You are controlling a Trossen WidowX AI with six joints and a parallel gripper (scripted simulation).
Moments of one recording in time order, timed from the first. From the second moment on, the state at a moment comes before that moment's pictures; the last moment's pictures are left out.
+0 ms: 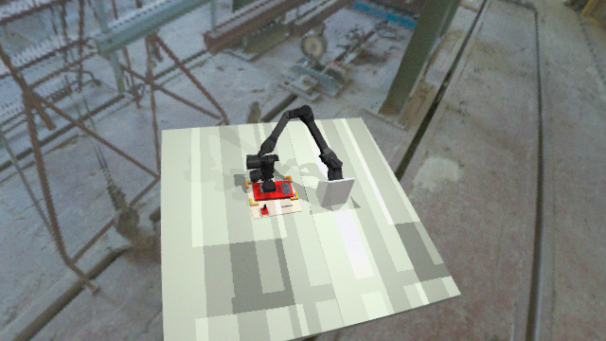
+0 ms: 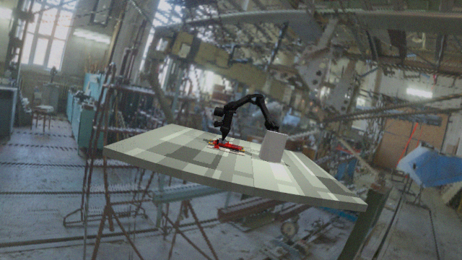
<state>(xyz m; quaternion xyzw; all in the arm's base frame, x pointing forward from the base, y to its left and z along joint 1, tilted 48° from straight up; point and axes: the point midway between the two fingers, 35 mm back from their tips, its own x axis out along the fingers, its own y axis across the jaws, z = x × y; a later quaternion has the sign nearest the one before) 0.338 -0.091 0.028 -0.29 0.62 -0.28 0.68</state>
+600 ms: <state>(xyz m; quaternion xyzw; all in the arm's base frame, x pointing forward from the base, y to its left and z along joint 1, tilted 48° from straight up) 0.339 -0.094 0.025 -0.29 0.62 -0.28 0.68</state>
